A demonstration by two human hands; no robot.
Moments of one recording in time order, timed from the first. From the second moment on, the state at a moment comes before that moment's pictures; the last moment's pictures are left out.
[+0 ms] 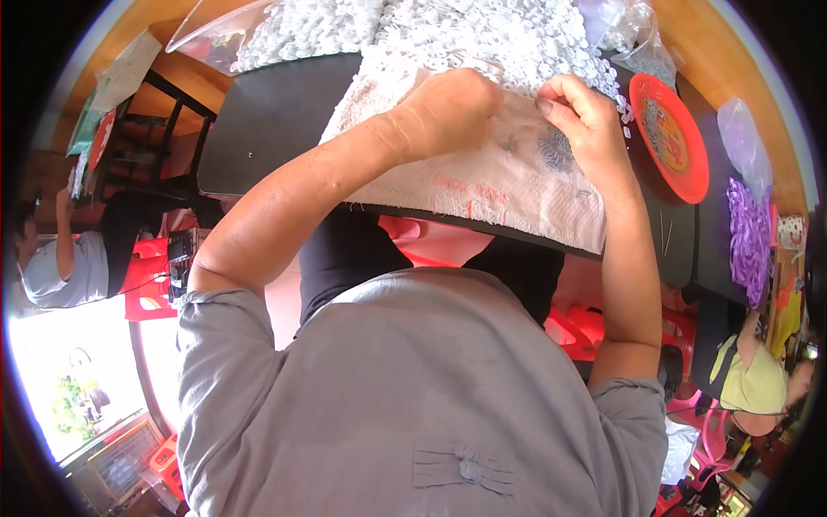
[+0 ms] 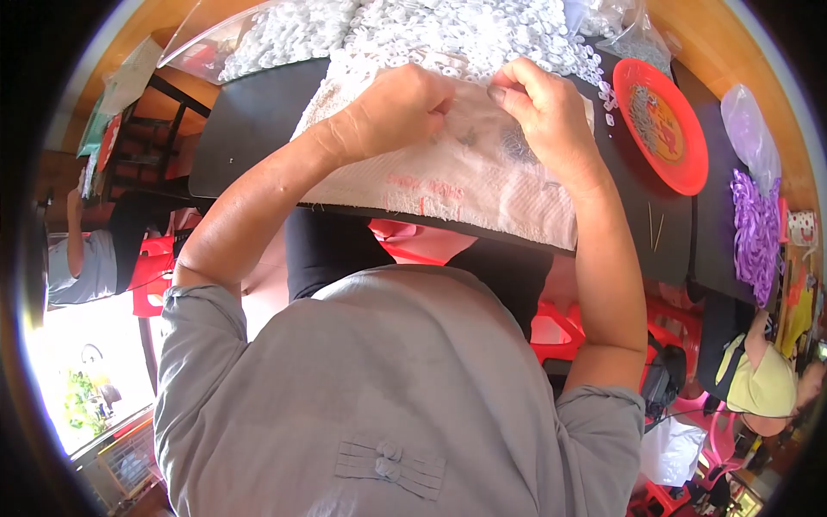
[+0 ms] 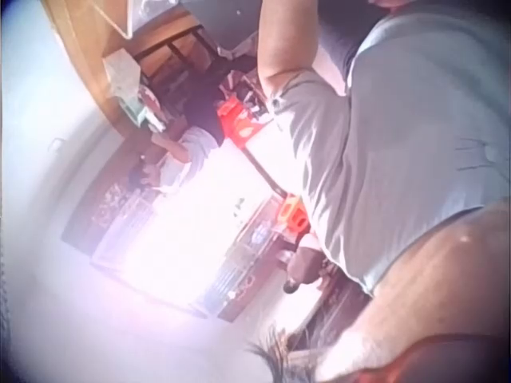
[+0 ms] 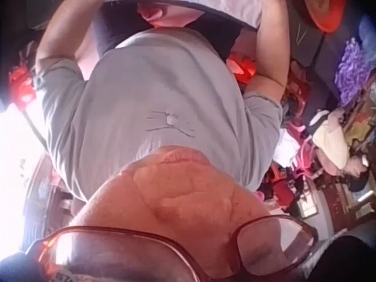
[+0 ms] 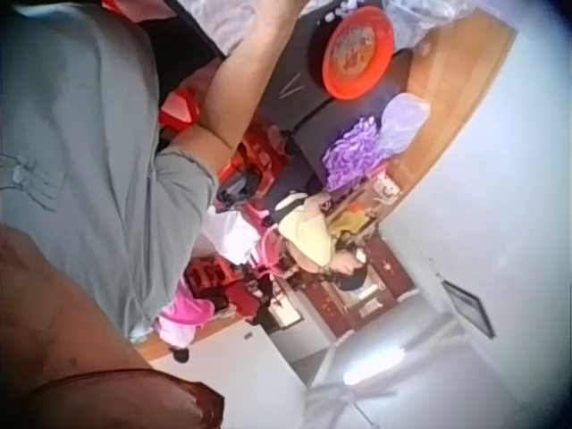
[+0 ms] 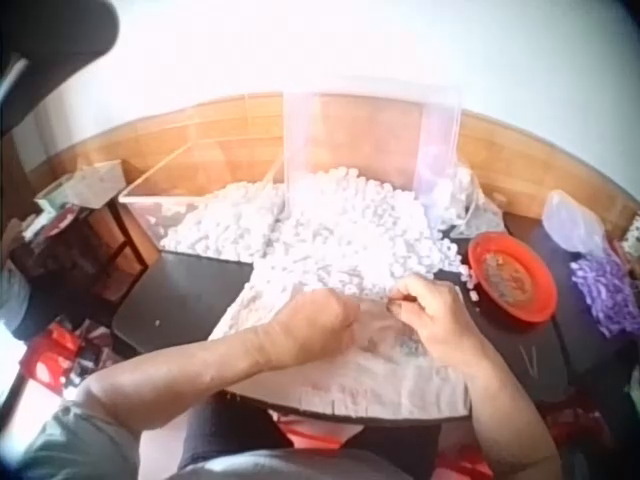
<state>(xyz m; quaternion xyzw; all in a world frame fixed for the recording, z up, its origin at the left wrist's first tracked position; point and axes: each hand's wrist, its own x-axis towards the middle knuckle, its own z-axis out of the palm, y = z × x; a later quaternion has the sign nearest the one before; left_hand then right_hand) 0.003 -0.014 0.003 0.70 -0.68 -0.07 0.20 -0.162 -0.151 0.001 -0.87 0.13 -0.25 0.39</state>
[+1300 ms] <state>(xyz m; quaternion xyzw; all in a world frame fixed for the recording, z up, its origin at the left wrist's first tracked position) 0.002 -0.009 0.040 0.46 -0.27 -0.57 0.62 -0.150 -0.136 0.036 -0.83 0.01 -0.34 0.43</state>
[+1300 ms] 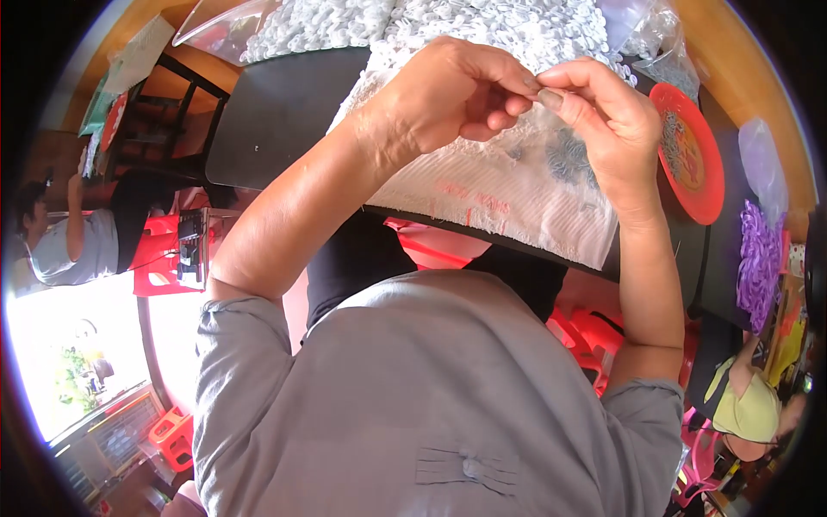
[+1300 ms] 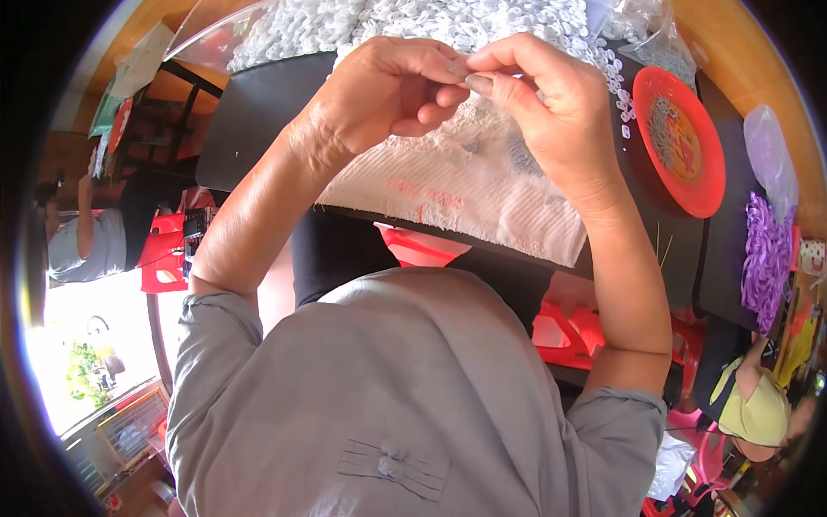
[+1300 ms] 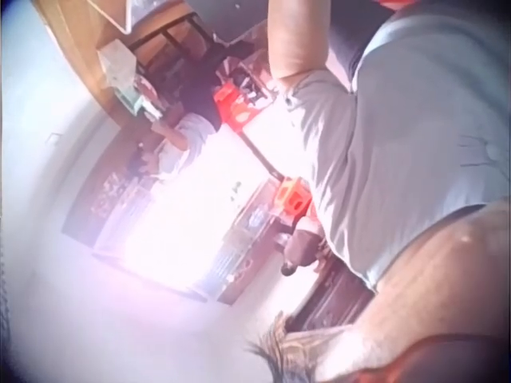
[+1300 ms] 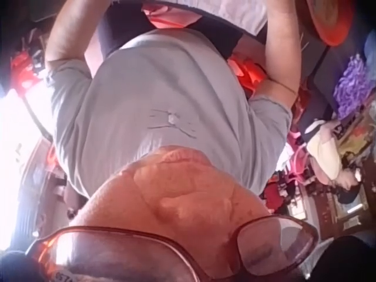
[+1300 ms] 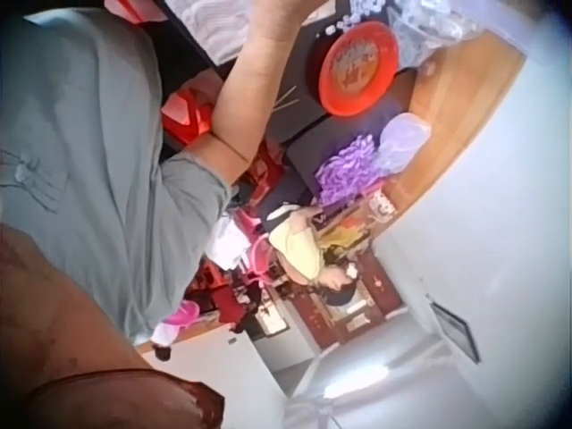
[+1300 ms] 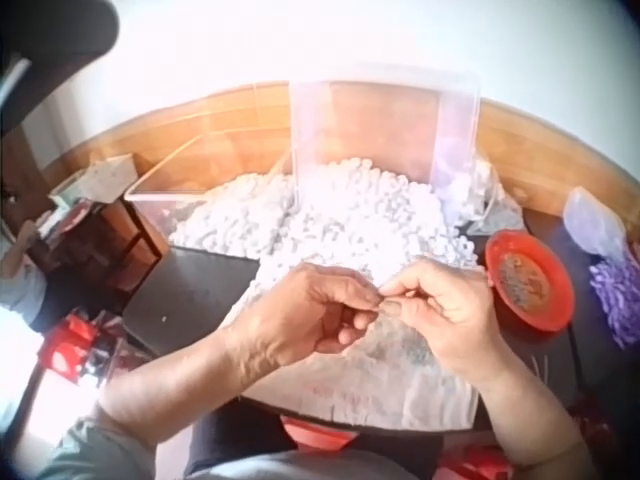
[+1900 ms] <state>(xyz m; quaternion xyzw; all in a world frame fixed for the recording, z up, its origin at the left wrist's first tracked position) 0.011 -0.031 -0.013 0.75 -0.63 0.06 0.20 -0.147 -0.157 0.003 -0.87 0.03 -0.37 0.32</state>
